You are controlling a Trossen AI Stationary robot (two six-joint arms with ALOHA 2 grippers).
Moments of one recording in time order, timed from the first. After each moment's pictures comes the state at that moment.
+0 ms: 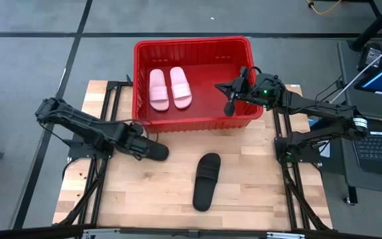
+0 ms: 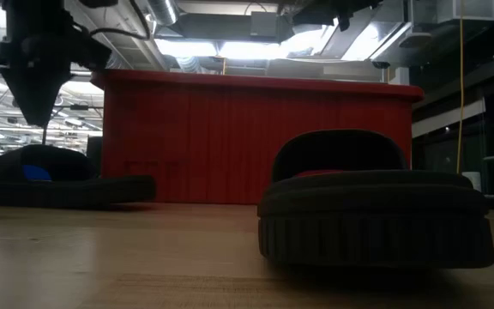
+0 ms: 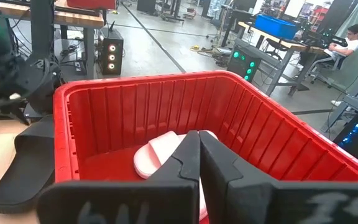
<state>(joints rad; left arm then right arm) -0.26 1.27 0.92 -1.31 -0.22 -1.21 -0.29 1.17 1.06 -0.05 0.13 -0.19</state>
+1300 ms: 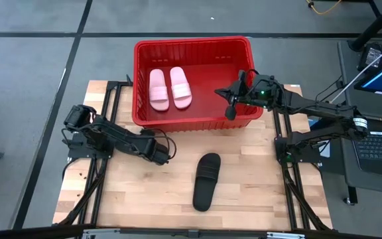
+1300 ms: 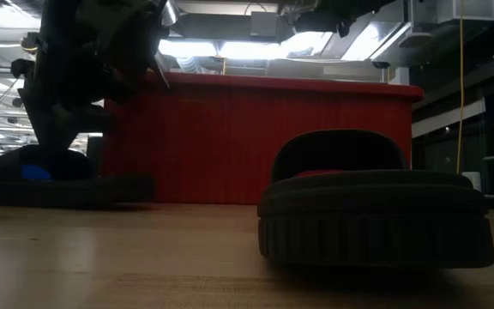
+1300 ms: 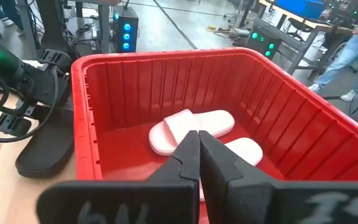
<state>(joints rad) -0.25 1.69 1.05 -1.38 -0.31 -1.36 -0.29 1.17 1.06 -0.15 0.07 -0.19</state>
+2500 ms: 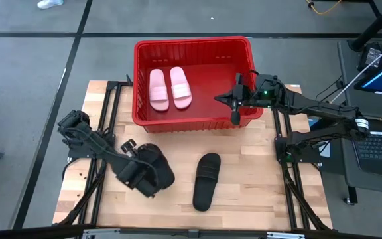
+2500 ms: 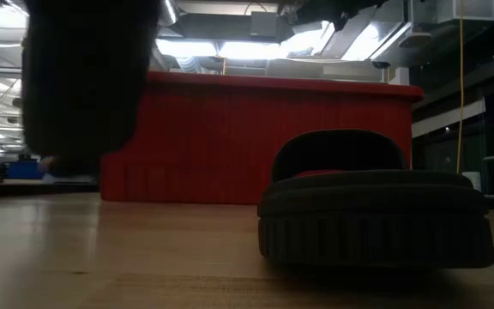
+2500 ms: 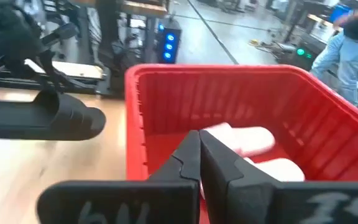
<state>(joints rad) -0.61 1.68 1.44 -1.55 -0.53 -1.33 -0.29 1.14 1.06 -0.16 -0.12 -0.22</state>
